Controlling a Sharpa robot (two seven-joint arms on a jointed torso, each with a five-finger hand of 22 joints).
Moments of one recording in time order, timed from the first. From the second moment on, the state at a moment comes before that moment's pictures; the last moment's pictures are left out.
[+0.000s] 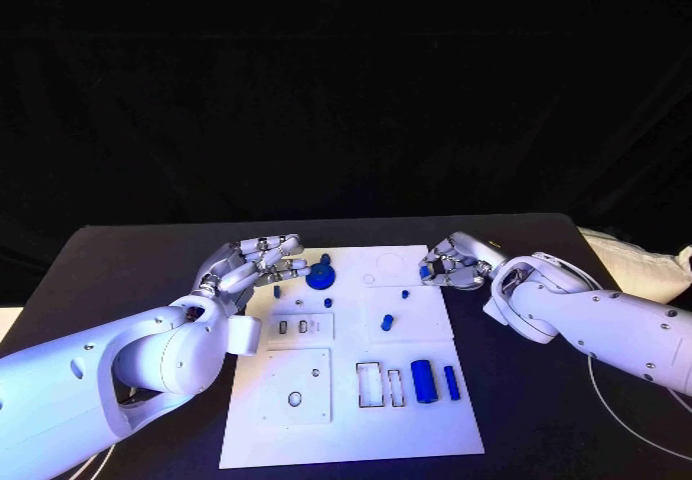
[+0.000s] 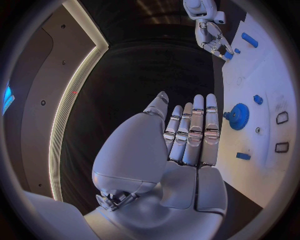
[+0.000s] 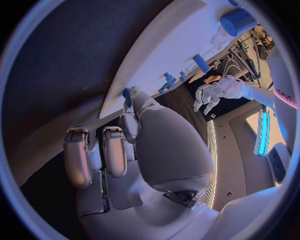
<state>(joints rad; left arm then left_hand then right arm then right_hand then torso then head) 1.17 -0.84 -0.03 1.67 0.09 -0.40 0.46 1.49 -0.02 0.05 0.15 0.12 0.95 0.22 0.09 0.07 1.01 0.17 0.11 0.07 1.12 0.12 0.15 0.16 0.17 1.02 0.23 0.16 0.08 0.99 -0.94 0.19 1.38 -1.32 -0.37 0.04 1.46 -0.04 0.20 0.09 0.11 1.16 0.10 0.10 0.08 1.40 0.04 1.14 1.28 1.47 -0.05 1.51 1.31 0.03 1.47 0.06 1.53 1.31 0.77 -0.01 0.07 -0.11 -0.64</state>
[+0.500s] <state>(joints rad) 1.17 -0.85 -0.03 1.66 0.09 -0.40 0.46 1.49 -0.02 0.05 0.15 0.12 0.95 0.22 0.09 0.07 1.01 0.17 0.11 0.06 1.12 0.12 0.15 0.16 0.17 1.02 0.23 0.16 0.07 1.01 -0.91 0.21 1.56 -1.34 -0.43 -0.10 1.44 -0.03 0.20 0.10 0.14 1.16 0.10 0.09 0.08 1.39 0.03 1.12 1.28 1.47 -0.05 1.51 1.31 0.03 1.47 0.06 1.53 1.31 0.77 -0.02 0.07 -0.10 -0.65</state>
